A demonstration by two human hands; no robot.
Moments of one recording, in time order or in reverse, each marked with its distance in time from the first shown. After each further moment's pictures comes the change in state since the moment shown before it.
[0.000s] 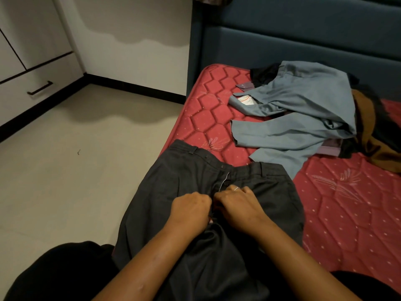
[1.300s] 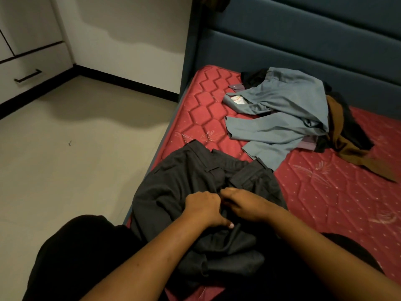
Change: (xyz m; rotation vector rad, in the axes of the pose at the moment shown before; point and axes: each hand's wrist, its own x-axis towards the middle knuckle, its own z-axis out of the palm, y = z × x) left_hand -0.043 0.021 -0.004 -0.116 -0.216 0.056; right_hand -0.043 0.004 -0.002 0.349 -0.244 -0.183
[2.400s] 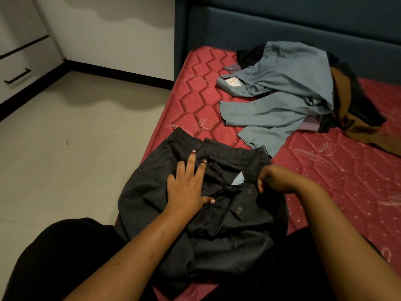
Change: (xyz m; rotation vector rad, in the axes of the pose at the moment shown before) left_hand 0.029 -0.016 0.021 0.167 0.327 -0.126; right_hand -0.039 0.075 -0.053 0.050 -0.093 0.554
